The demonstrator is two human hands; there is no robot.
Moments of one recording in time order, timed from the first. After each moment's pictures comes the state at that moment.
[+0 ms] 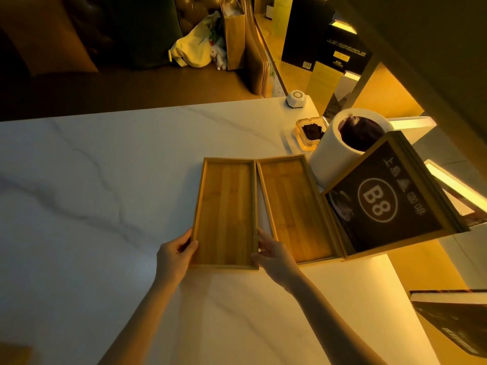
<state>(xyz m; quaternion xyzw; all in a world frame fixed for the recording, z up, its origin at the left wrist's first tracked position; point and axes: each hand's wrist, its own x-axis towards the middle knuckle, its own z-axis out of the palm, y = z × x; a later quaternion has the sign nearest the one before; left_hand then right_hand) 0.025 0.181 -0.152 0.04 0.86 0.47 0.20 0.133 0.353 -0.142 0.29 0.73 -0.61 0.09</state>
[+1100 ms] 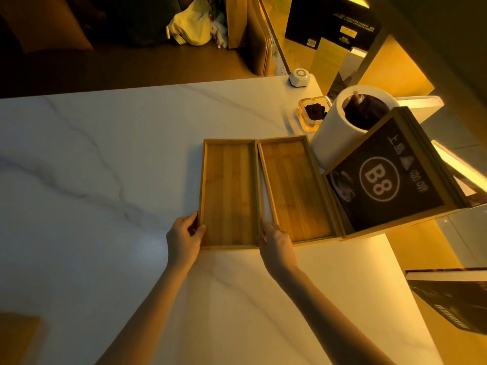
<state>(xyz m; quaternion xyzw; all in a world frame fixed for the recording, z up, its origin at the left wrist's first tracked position) 0.039 0.190 -0.169 0.10 0.91 0.38 0.14 0.144 0.336 -0.160 0.30 0.90 -0.32 0.02</state>
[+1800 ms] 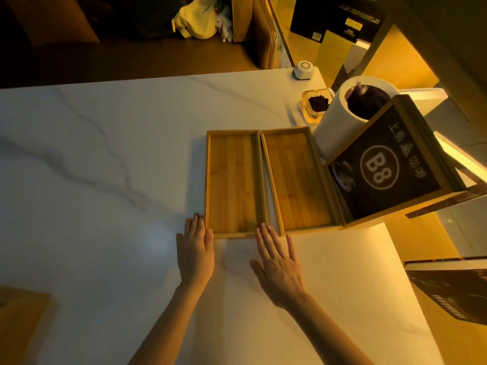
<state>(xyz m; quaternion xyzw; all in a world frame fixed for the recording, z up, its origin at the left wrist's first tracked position) 0.093 0.180 -0.188 0.14 0.95 0.26 0.13 0.208 0.311 -0.189 0.20 0.97 -0.07 0.09</state>
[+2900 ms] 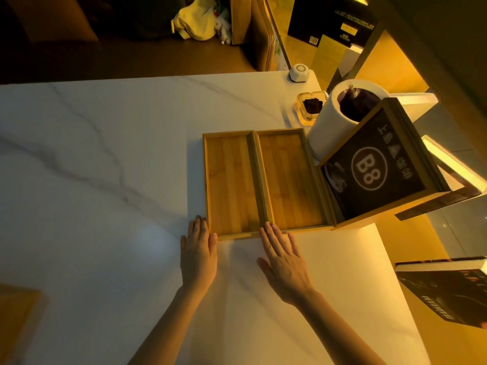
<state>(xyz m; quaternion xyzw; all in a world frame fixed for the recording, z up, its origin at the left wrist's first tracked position) 0.111 0.193 -0.191 0.15 0.95 0.24 0.15 0.221 0.343 -0.188 0.17 0.98 -0.06 0.12</state>
